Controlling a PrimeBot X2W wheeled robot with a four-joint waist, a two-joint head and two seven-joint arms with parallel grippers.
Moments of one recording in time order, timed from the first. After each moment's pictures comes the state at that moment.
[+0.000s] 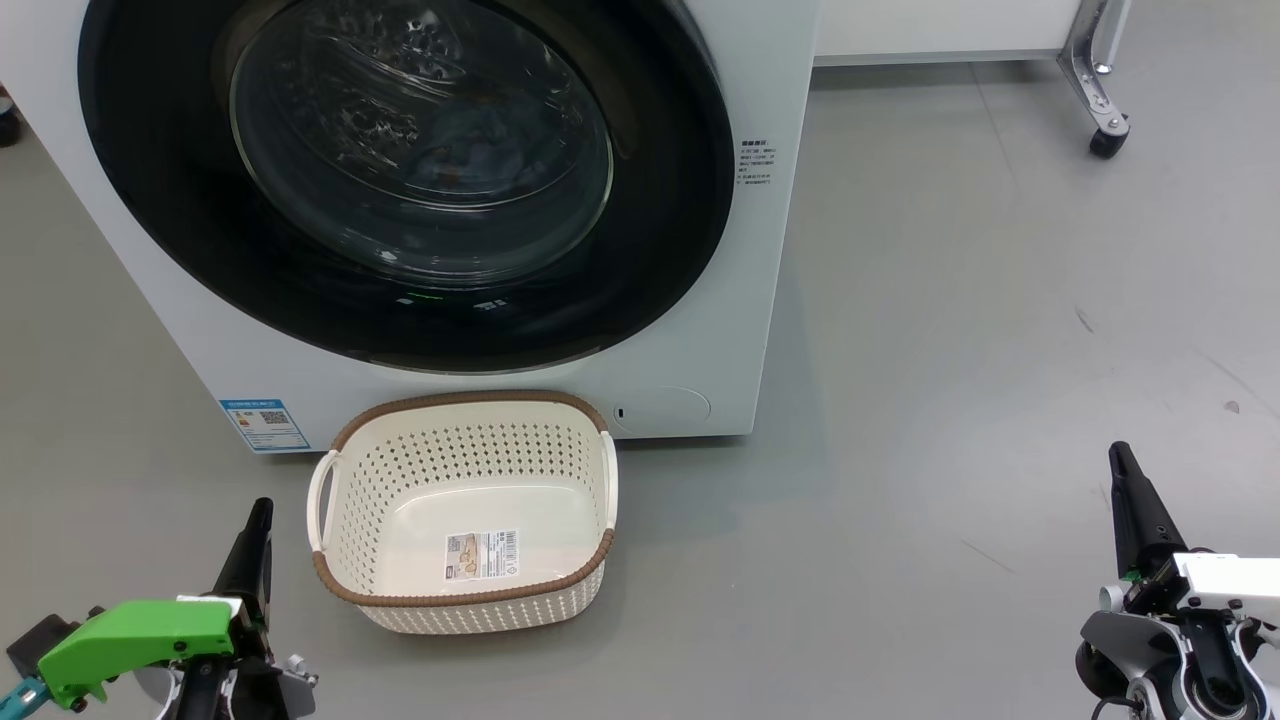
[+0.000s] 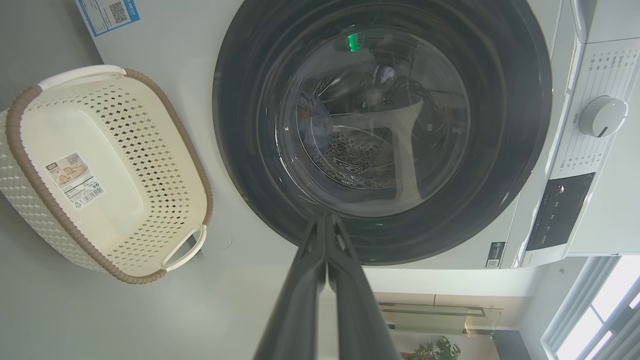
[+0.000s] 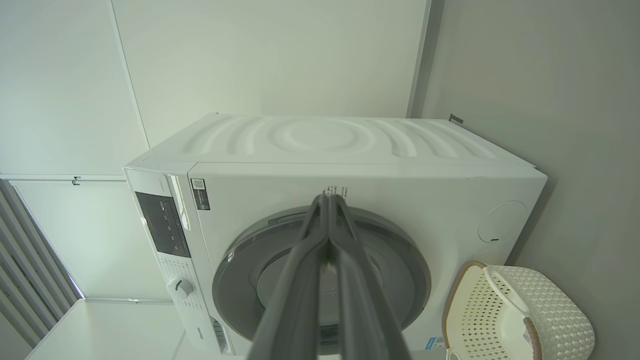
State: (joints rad) left arm -0.06 0.02 0.09 0.28 -1.60 -0.12 0.11; right arm -0.06 -0.05 -0.11 0.27 1.62 0.13 0.09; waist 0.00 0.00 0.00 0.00
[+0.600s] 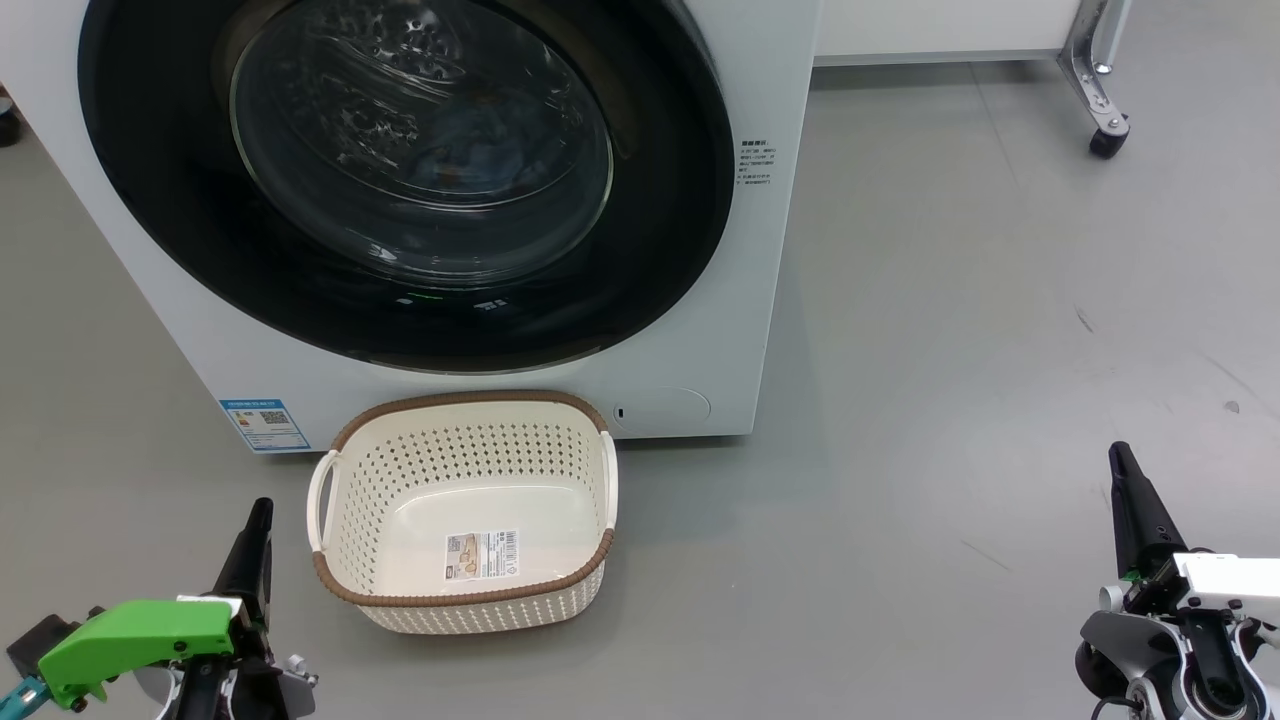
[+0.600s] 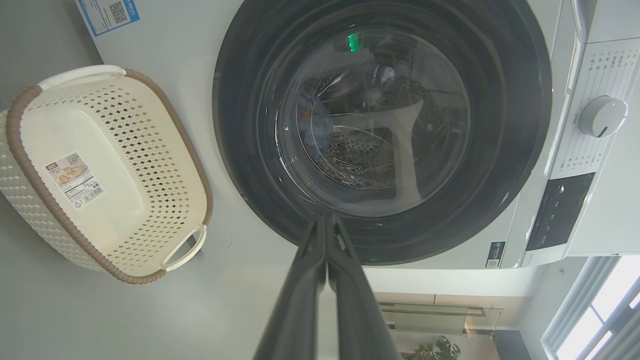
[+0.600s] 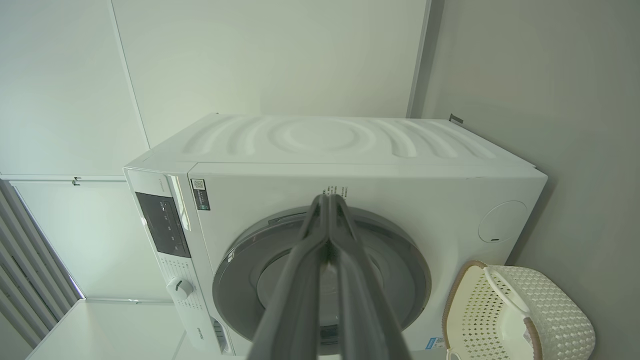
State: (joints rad) left arm -0.06 0.02 0.09 0.28 -1.60 -0.12 0.11; right arm -0.06 -0.05 -0.12 0.27 1.62 0.13 0.09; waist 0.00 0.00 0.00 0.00
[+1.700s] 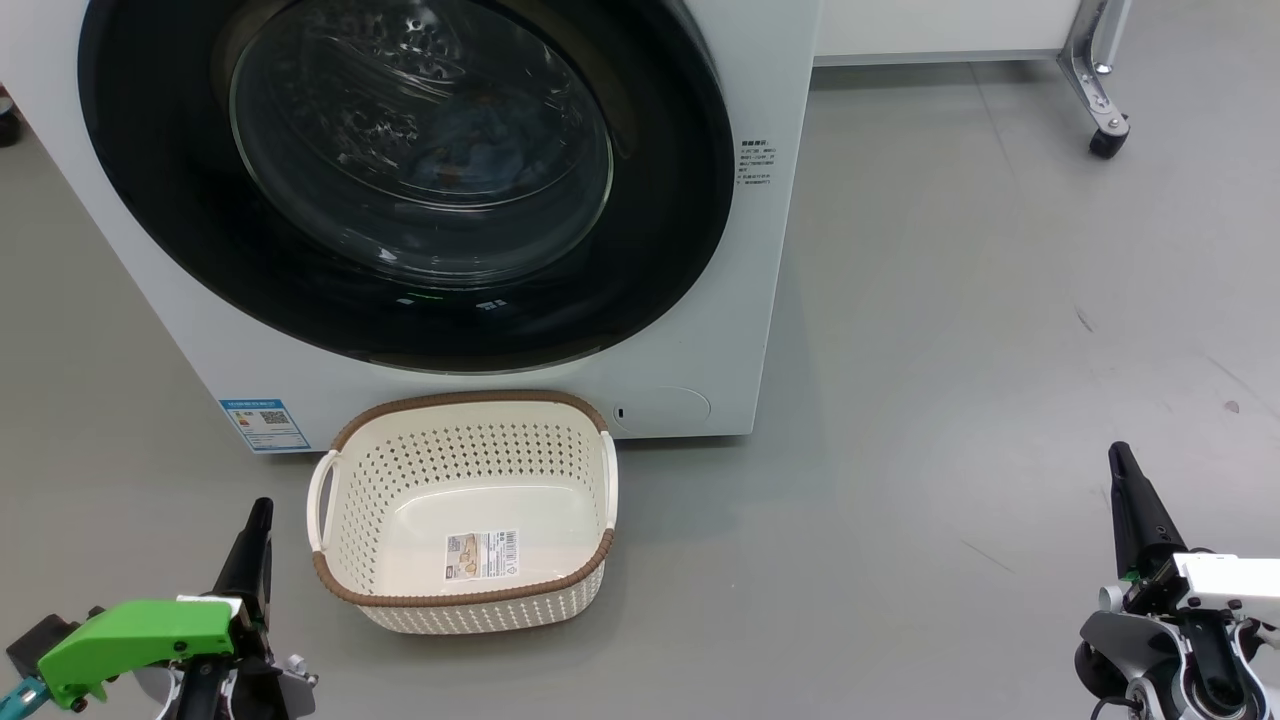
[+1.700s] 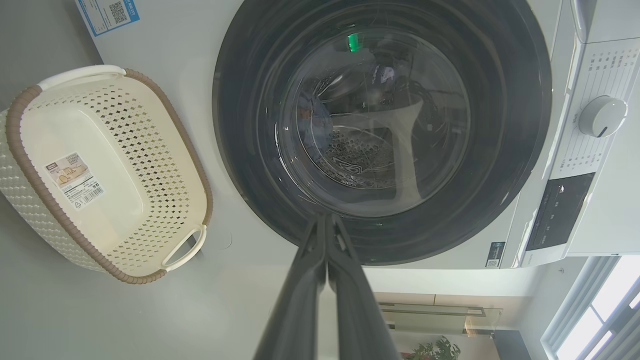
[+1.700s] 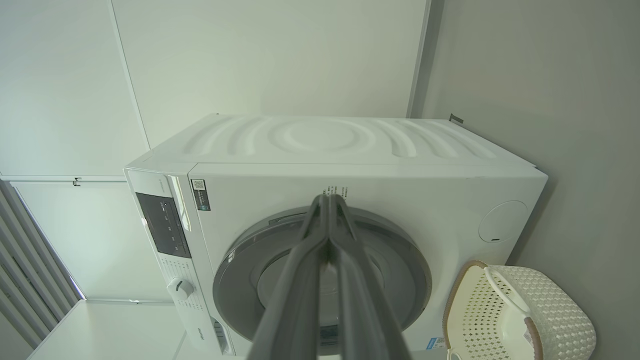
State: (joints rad) left arm -0.06 0.02 0.09 0.28 -1.60 -0.12 0.11; right arm -0.06 -0.05 -0.12 0.27 1.62 0.13 0.09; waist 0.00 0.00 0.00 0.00
